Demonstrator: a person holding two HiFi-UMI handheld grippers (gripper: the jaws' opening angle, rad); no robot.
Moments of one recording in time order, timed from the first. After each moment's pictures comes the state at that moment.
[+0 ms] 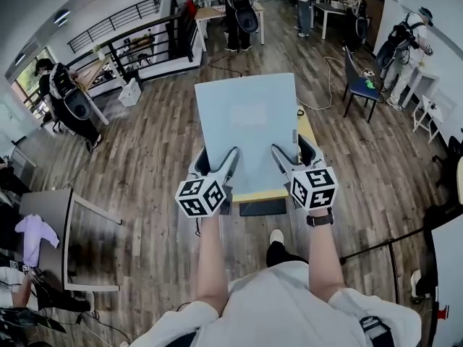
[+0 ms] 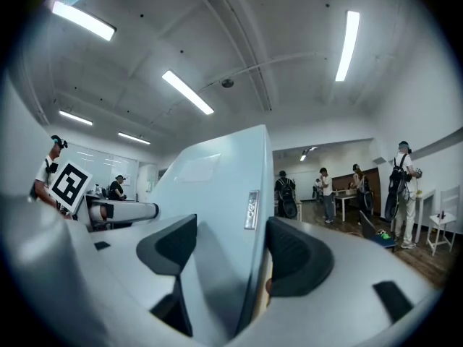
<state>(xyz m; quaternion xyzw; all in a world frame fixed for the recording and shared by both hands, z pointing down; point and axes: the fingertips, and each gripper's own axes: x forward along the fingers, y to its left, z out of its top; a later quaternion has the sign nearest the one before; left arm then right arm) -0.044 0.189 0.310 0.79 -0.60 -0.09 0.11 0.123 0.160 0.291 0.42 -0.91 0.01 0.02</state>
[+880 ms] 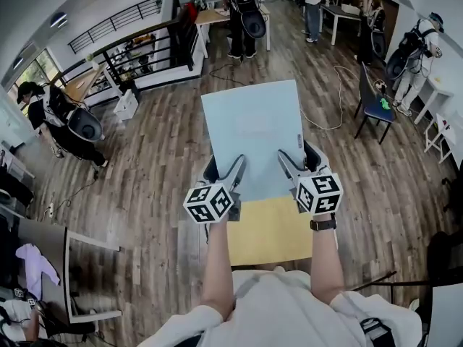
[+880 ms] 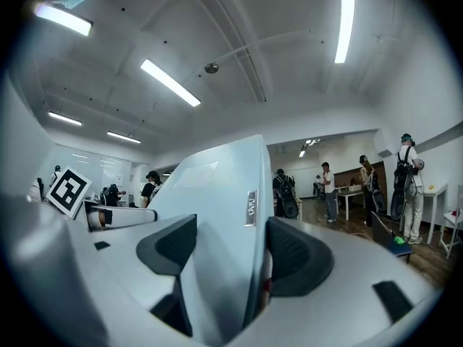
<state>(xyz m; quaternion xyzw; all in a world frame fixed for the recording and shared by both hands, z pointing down) -0.086 -0.105 0.320 0.78 -0.60 -0.11 0.15 0.081 -0.137 0.288 0.42 -0.91 0.02 0.01</state>
